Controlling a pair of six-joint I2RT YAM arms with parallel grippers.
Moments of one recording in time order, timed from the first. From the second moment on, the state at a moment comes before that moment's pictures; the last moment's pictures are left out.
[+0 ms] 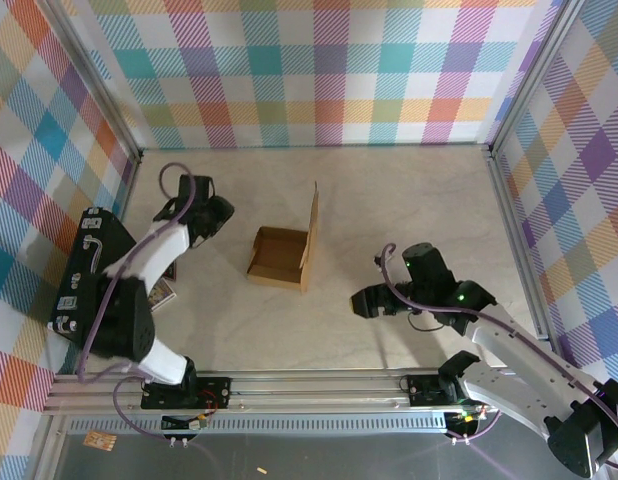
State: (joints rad) left arm -0.13 1.59 1.10 -0.34 0.06 -0.87; right arm 0.61 0.85 0.63 -0.59 -0.53 0.42
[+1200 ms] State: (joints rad) left arm -0.80 1.47 0.57 0.11 -0.19 -1.35; right arm 0.61 1.00 0.84 -0.86 -0.02 0.48
